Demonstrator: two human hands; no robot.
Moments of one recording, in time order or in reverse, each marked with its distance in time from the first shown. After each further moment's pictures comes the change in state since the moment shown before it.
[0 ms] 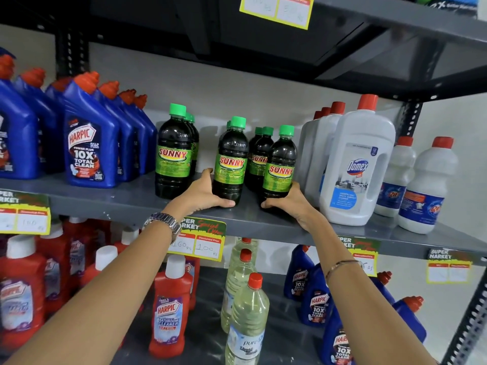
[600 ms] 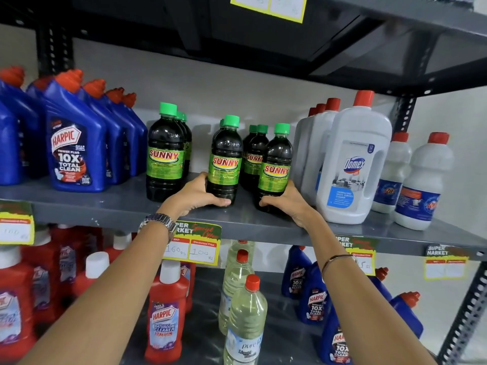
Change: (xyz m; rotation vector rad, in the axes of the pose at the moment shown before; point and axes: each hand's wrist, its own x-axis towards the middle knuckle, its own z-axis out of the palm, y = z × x) left_hand 0.014 -0.007 -0.001 -0.154 -0.070 -0.036; right_hand 0.009 0.000 0.002 -0.020 -0.005 -0.102
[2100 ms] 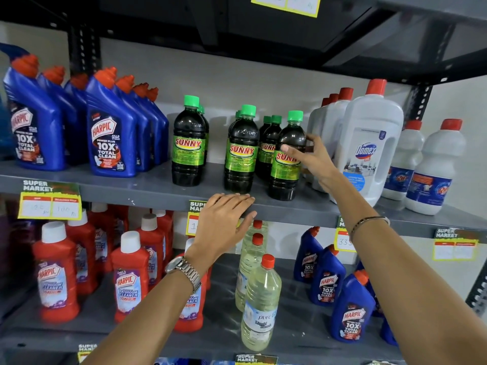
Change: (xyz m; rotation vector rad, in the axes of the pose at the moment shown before) left_hand -0.104 -0.021 0.057 0.815 0.582 0.804; right_hand -0.010 -0.049 -0.028 0.170 0.119 -0.129
